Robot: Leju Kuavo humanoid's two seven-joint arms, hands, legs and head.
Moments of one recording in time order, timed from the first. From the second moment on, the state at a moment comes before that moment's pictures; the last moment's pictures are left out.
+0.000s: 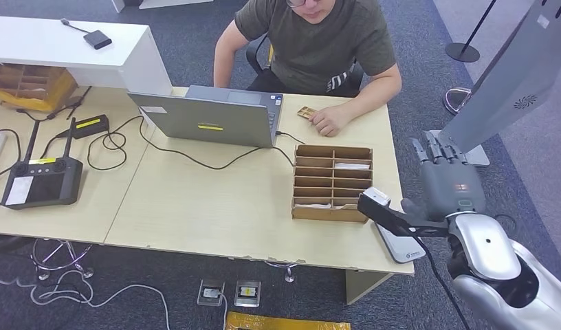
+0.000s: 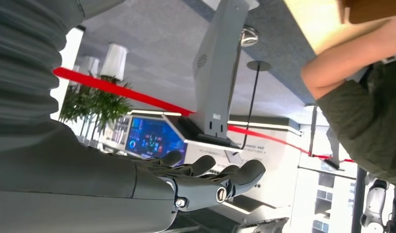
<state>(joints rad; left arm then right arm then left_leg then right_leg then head) -0.10 0.00 -0.99 -0.19 1.39 0.55 -0.05 -0.56 -0.61 0.73 -1.77 0.96 0.24 0.68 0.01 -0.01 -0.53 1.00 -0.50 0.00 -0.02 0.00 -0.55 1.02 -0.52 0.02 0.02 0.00</state>
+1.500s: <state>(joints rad) -0.10 0.01 -1.04 -0.19 1.34 0.55 -0.01 -0.44 -0.62 0.83 -1.68 0.86 -0.04 0.68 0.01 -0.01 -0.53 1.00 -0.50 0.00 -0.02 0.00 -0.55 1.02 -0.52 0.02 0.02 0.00</state>
